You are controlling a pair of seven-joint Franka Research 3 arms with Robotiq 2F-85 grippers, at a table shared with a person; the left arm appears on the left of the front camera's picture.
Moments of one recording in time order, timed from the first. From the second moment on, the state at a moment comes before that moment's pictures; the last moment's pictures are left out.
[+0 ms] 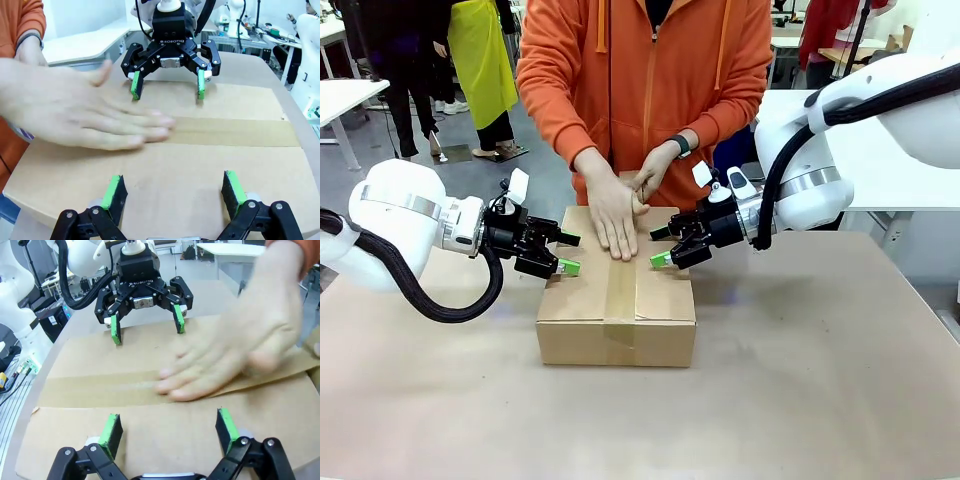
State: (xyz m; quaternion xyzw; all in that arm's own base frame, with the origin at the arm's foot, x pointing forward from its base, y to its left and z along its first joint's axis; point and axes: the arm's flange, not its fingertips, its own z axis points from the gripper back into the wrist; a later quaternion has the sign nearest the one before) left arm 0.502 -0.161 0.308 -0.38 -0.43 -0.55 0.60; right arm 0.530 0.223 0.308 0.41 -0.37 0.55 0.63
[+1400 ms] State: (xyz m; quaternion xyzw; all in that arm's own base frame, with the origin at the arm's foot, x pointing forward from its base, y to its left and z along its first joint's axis) left arm 0.502 -0.161 0.309 -0.38 -0.43 -0.55 0.60; right arm 0.530 0.223 0.309 0.41 -0.37 0.55 0.63
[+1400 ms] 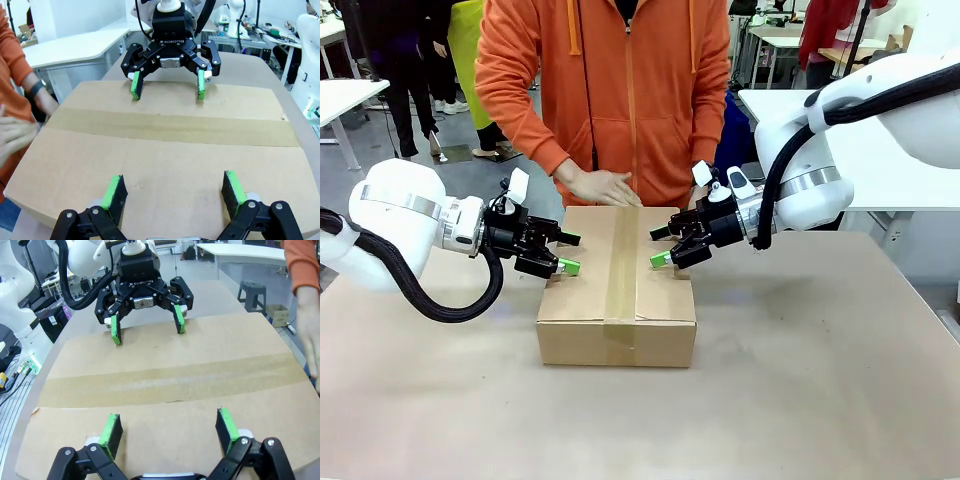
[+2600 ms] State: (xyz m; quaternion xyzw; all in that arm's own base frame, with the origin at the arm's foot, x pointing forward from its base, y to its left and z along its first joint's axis) left arm 0.409 0.059 0.375 -0.50 -0.67 -0.35 0.42; right arm 0.402 0.040 0.395 0.43 -0.62 0.43 0.50
